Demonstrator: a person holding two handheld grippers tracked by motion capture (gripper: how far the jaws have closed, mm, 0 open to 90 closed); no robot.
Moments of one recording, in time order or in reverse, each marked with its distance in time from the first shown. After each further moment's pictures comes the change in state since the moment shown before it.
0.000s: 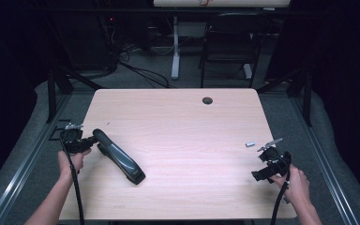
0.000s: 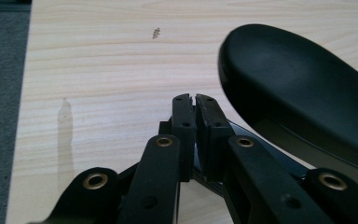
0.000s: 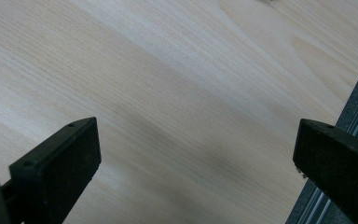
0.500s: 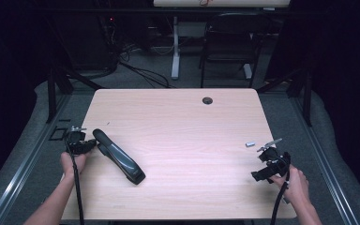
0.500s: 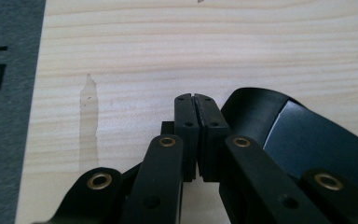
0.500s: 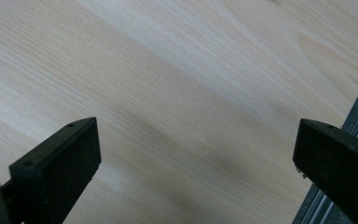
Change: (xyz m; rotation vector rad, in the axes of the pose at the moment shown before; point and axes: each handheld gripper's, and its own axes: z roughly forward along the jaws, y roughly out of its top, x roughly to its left) left arm 0.020 -0.013 0.033 0.052 0.093 -0.005; right arm -0.001 0.000 0.002 0.013 0.011 -0.006
